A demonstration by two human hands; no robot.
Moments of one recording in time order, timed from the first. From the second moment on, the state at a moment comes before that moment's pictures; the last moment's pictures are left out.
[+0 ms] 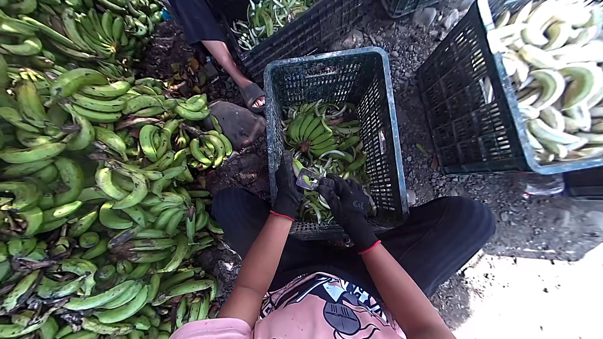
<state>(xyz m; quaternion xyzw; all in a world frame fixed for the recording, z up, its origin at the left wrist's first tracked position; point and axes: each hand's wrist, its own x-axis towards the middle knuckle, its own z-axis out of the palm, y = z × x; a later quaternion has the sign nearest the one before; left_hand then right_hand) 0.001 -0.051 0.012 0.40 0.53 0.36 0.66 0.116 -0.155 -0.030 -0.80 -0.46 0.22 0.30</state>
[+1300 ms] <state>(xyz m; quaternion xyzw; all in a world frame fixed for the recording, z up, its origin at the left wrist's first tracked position) -0.005 -0.060 -0.003 0.53 0.47 0.34 0.62 0.138 -0.143 -0.011 -0.78 -0.48 0.31 0.26</state>
